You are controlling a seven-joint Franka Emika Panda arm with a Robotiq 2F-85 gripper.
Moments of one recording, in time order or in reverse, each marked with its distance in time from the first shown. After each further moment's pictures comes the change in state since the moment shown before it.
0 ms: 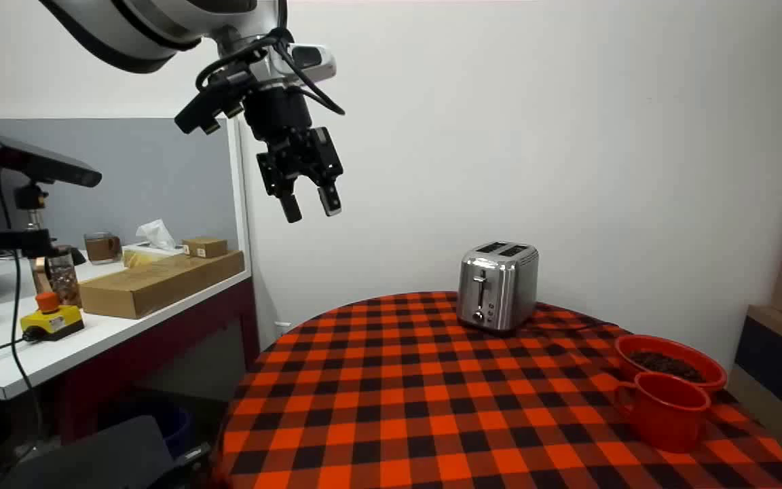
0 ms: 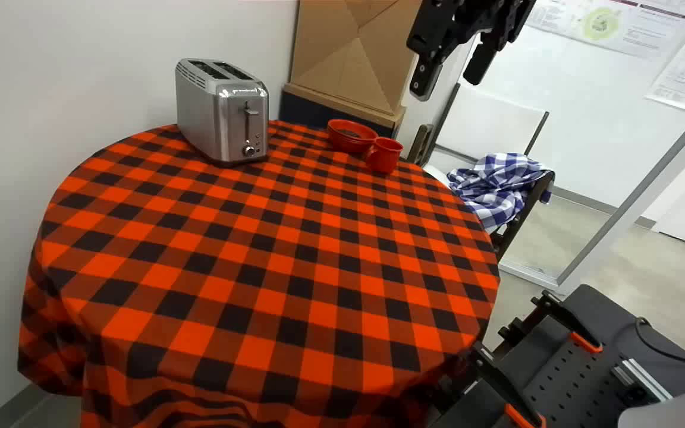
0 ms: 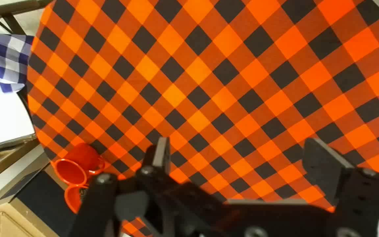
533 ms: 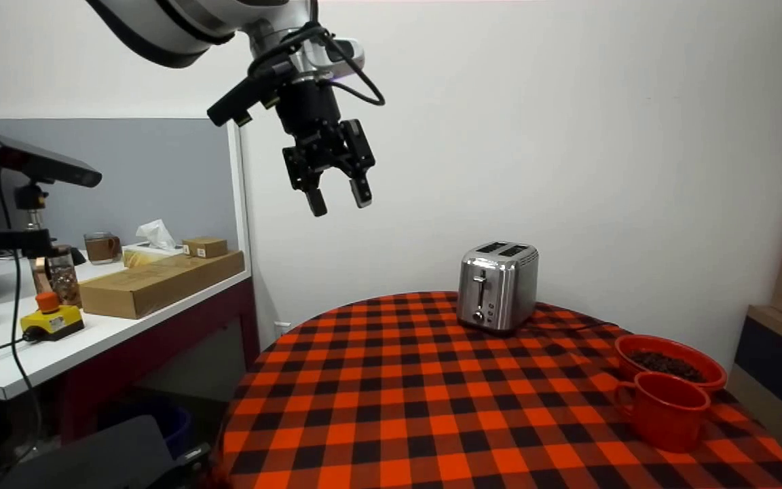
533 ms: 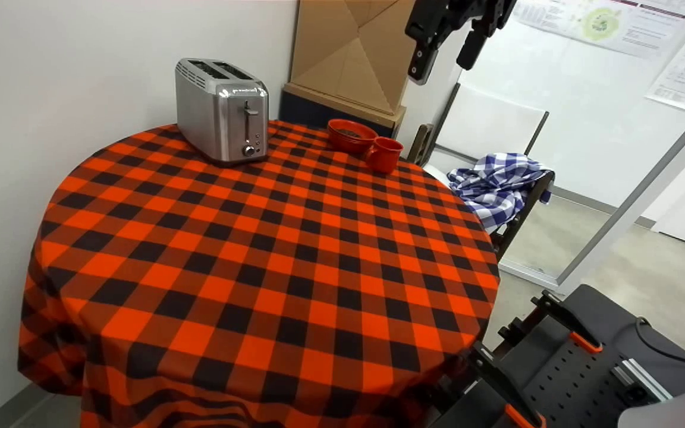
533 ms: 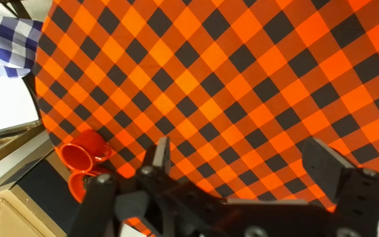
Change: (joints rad) arm -0.011 0.082 -0.075 0.074 -0.078 0.005 -0.060
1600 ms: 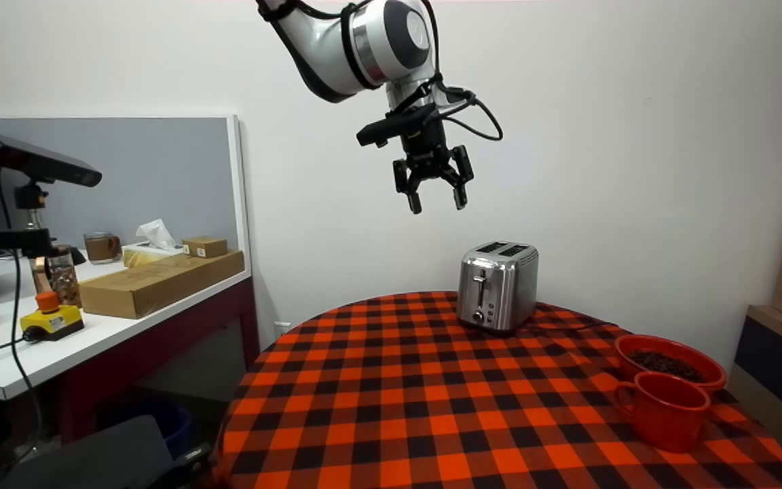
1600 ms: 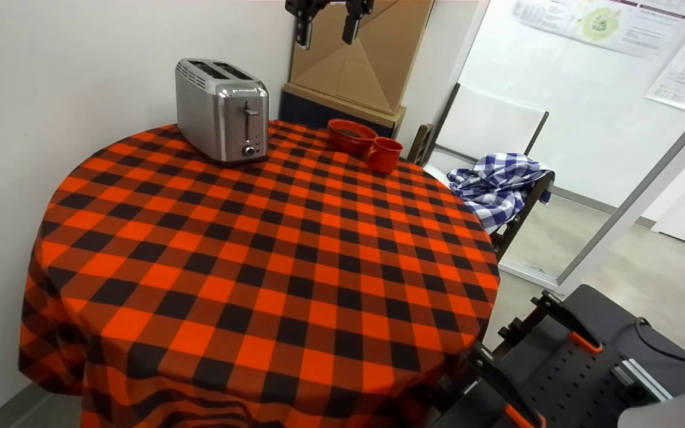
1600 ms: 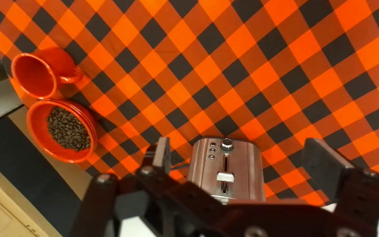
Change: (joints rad) arm 0.039 0.679 -0.134 0.671 -0.123 0.004 -0.035
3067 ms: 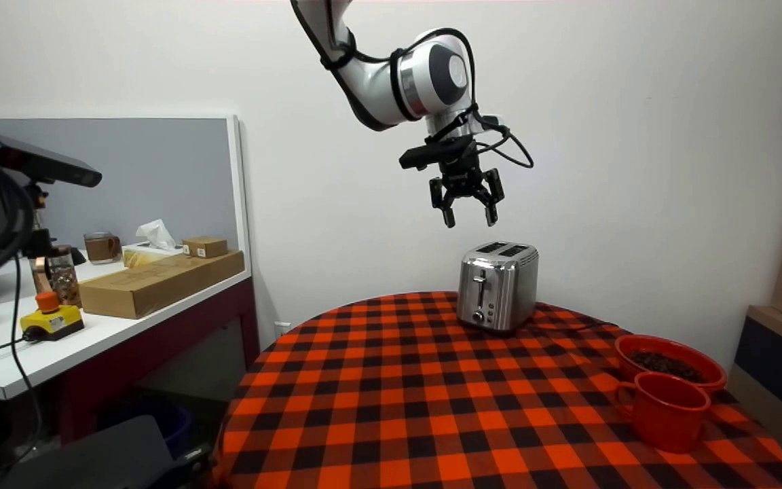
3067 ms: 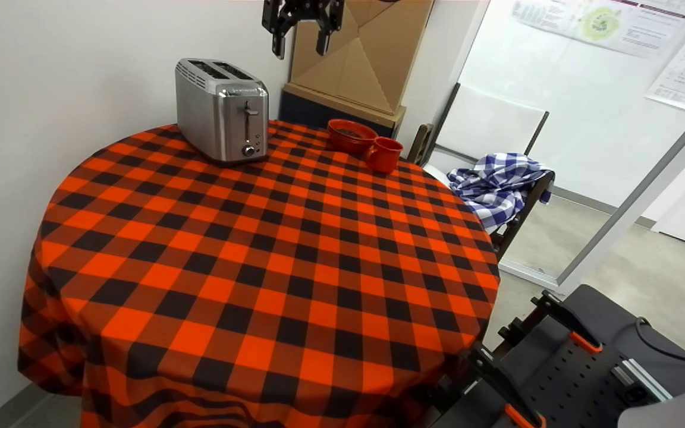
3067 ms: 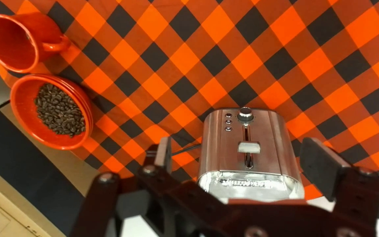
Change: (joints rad) arm 0.055 0.283 -0.097 0.323 0.030 -0.016 -0.009
